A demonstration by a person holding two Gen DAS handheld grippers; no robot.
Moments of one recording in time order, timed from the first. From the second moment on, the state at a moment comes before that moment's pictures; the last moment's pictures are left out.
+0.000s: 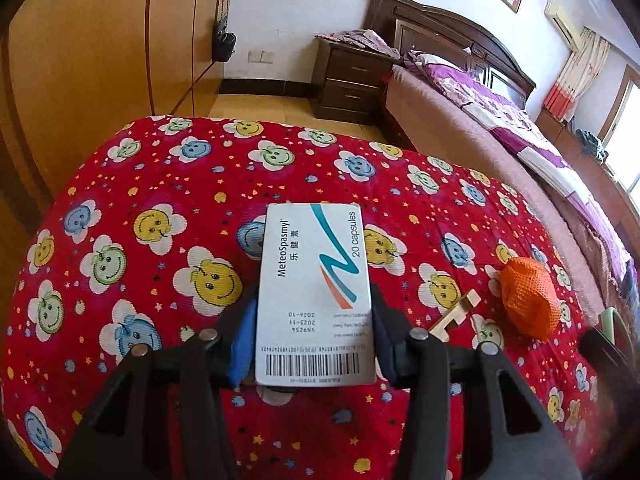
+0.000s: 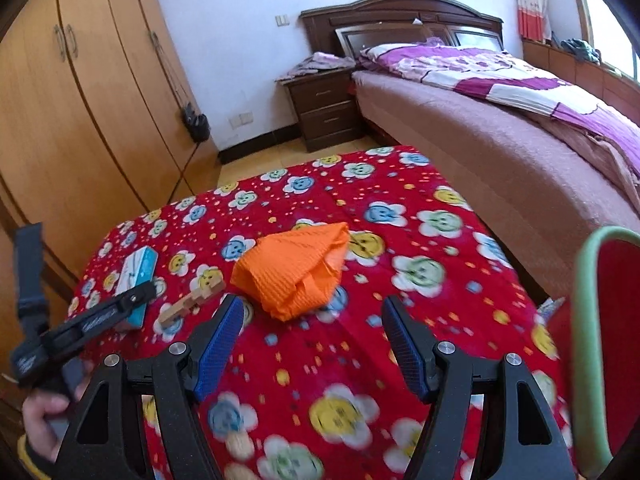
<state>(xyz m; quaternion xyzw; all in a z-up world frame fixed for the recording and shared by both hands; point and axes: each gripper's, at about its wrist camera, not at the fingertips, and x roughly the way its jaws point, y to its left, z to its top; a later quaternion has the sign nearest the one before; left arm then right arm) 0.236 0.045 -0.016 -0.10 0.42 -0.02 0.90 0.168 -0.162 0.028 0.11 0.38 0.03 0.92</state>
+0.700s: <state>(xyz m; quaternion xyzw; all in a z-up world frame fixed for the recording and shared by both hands) 0.238 0.052 -0.017 -0.12 0.41 -0.03 0.90 0.206 -0.147 -0.001 0.08 0.42 0.05 0.90</state>
